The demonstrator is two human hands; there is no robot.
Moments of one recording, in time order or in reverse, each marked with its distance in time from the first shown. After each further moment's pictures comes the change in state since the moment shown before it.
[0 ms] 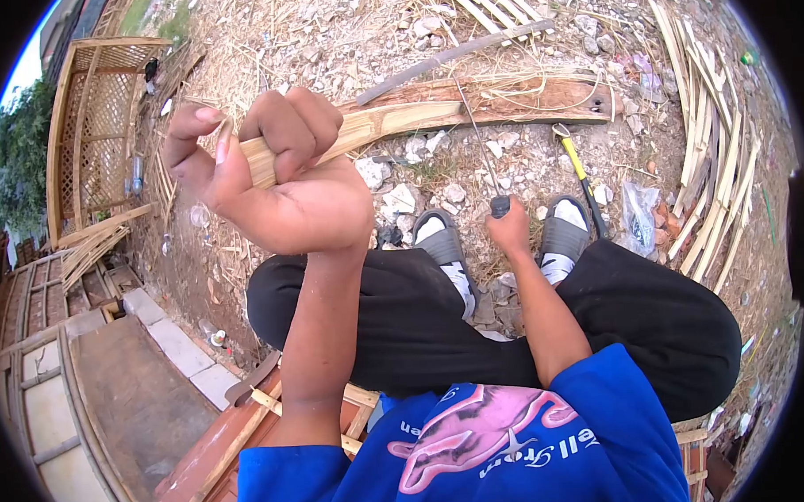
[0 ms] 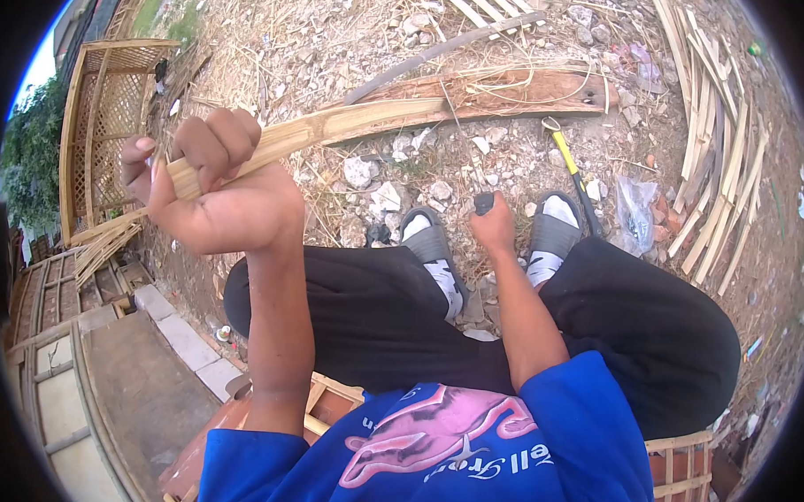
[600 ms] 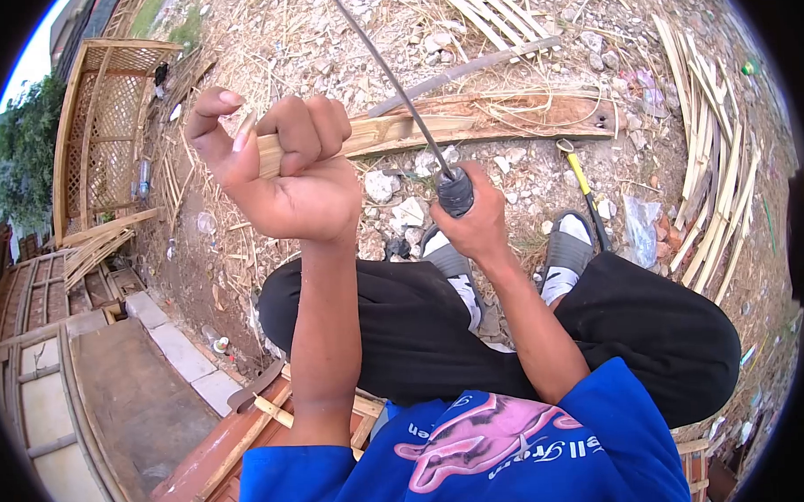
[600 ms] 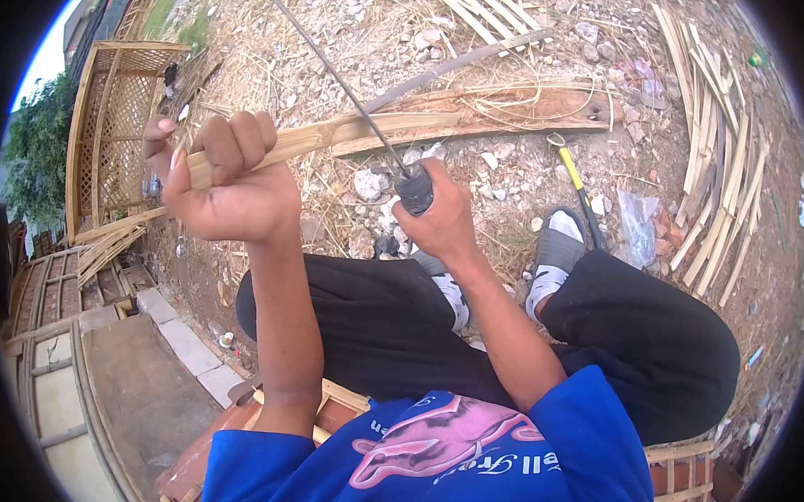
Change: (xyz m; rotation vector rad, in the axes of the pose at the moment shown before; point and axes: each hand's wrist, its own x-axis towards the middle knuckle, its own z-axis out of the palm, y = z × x) left_hand 0.017 -0.002 -0.023 -0.143 -0.136 -0.089; right_hand -0.033 -0.184 -0.048 0.448 -0.097 -0.425
